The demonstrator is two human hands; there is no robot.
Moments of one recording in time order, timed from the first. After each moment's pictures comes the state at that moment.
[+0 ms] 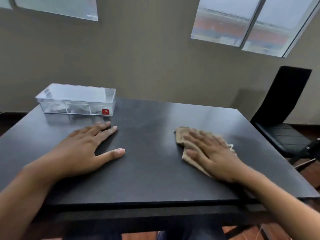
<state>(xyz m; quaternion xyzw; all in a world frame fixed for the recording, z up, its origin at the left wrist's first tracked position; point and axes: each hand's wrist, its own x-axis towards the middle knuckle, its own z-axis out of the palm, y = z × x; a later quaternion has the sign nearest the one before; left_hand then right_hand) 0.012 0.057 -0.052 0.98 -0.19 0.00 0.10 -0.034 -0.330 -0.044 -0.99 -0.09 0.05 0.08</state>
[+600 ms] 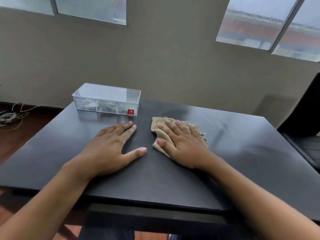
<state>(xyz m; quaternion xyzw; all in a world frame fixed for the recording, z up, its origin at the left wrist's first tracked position) 0.005 0.056 -0.058 0.98 -0.15 0.03 0.12 0.033 -0.200 -0.056 -0.98 -0.17 0.01 0.08</state>
